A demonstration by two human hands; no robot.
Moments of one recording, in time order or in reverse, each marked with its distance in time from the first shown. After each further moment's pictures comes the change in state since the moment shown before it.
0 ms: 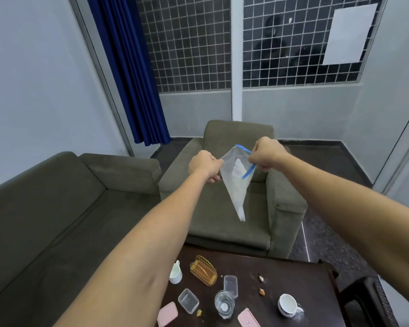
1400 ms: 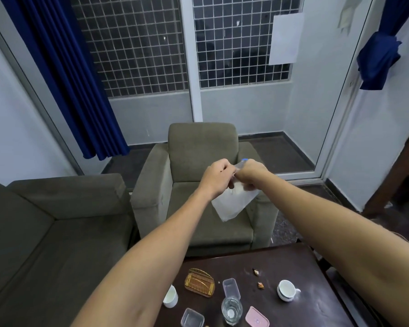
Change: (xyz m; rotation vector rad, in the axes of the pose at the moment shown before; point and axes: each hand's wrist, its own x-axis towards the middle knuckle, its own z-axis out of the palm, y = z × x) left_hand 0.039 -0.036 0.024 -0.220 -0.394 0.439; right_hand -0.016 -0.036 0.069 0.033 -0.010 0.437
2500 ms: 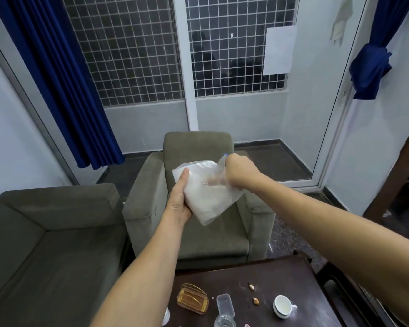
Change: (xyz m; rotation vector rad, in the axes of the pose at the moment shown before) left_hand -0.002 -0.046 -0.025 -1.136 0.048 -0.231; right_hand -0.013 -0.014 -0.032 -0.127 0.155 -0.434
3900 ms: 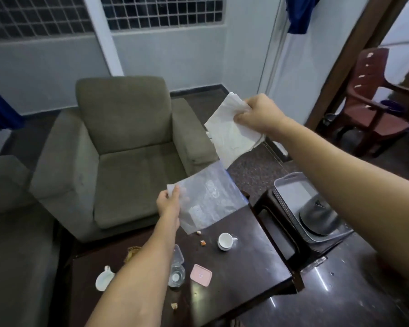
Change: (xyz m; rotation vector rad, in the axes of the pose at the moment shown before) left_hand 0.021 -0.234 -0.005 0.542 0.517 -0.212; right_hand -0.030 0.189 -0.074 0.216 0.149 0.303
